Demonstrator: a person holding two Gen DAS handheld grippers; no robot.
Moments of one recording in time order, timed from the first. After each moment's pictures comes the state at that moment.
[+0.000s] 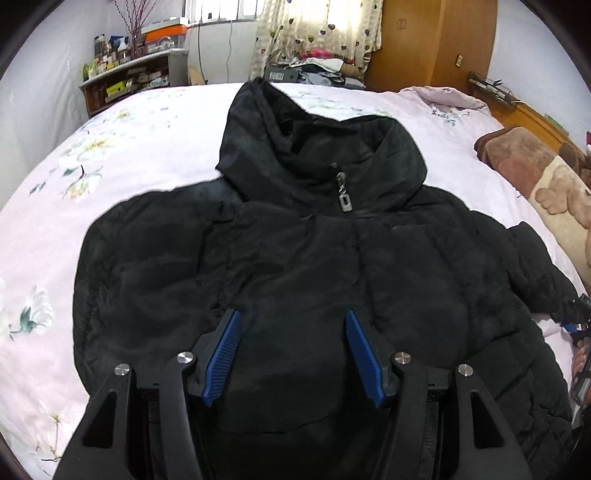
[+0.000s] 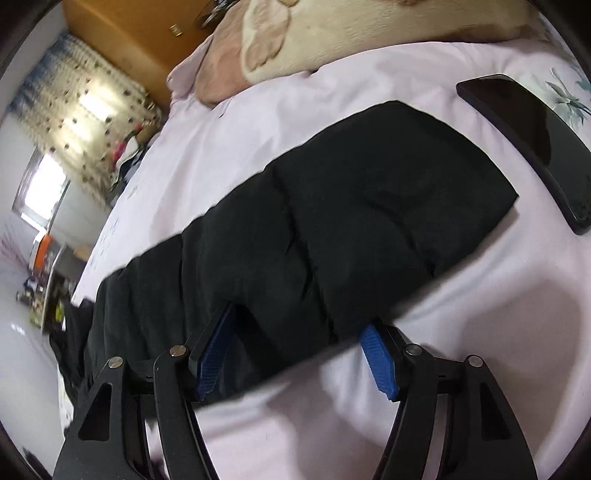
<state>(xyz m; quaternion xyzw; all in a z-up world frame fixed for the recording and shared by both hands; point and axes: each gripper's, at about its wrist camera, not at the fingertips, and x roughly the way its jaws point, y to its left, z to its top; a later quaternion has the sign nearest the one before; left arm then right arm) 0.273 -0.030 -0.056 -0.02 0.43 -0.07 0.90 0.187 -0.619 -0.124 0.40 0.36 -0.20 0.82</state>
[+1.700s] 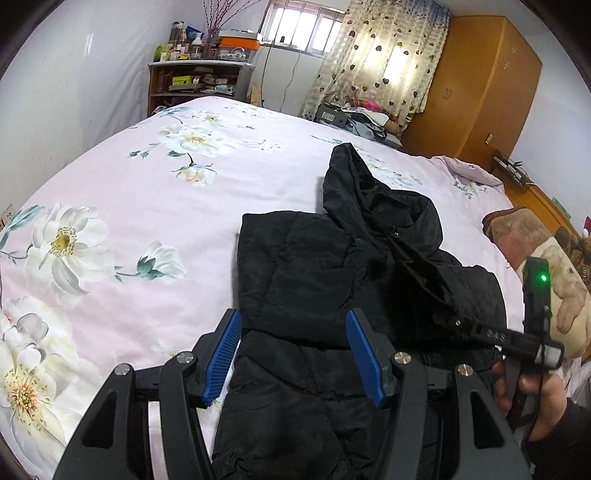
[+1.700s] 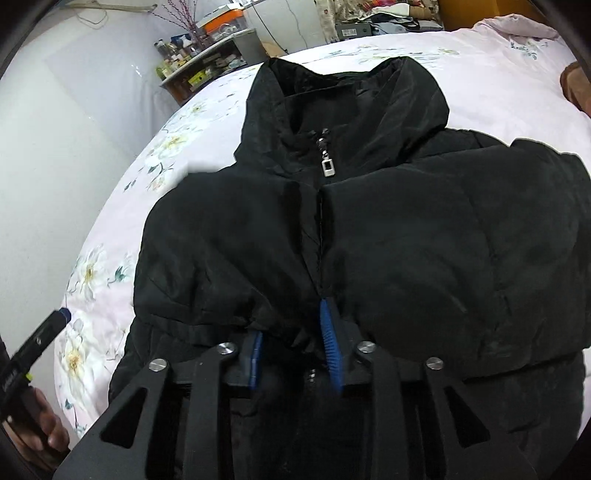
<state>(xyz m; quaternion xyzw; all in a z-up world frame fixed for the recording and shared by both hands) 0.176 0.103 0.014 -0.13 0.38 -0.02 0.92 0.287 -0.193 -0.059 0.12 0.49 0.19 0.84</state>
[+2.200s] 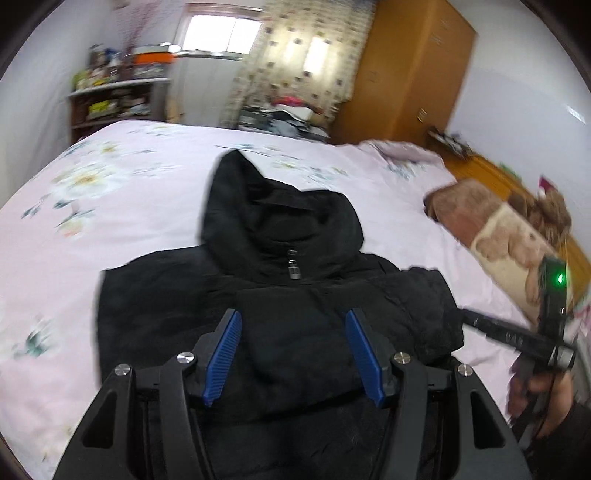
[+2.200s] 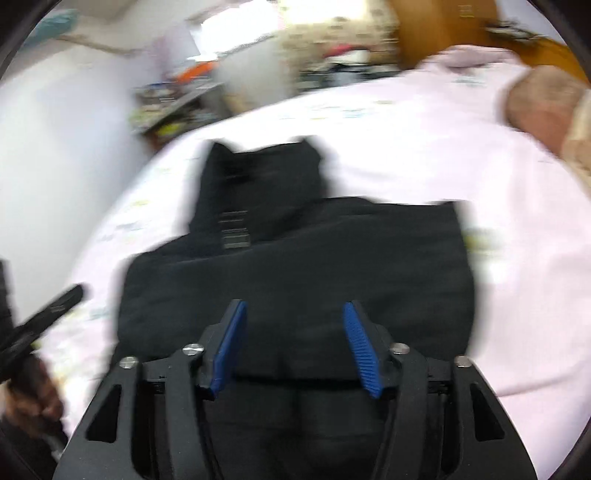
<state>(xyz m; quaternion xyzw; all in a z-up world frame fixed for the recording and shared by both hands) 0.248 -0.017 0.020 -0.07 0.36 -0.15 0.92 0.267 -0.320 -0.013 0.12 0.42 0.08 0.90</state>
